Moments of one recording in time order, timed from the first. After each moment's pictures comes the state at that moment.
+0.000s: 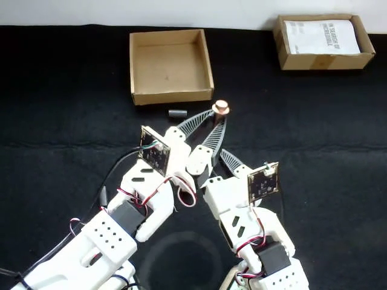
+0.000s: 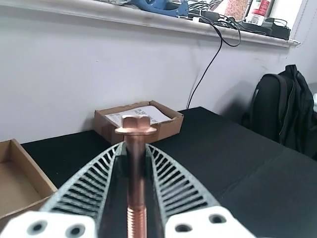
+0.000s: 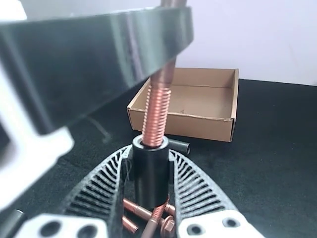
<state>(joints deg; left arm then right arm) 35.4 -55.3 69.9 -7.3 9.7 -31.2 -104.4 95.0 25.2 -7.2</state>
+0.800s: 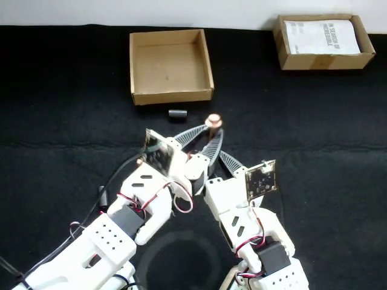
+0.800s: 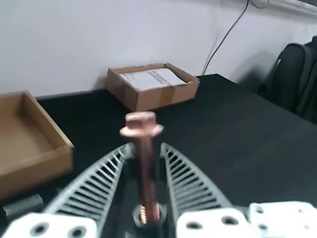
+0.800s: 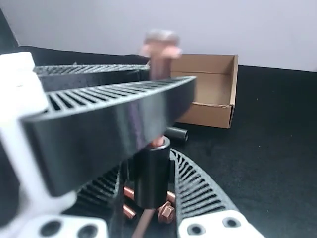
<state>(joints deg) 34.7 -55.3 76.5 -7.3 9.8 -30.9 -104.4 95.0 28.0 -7.2</state>
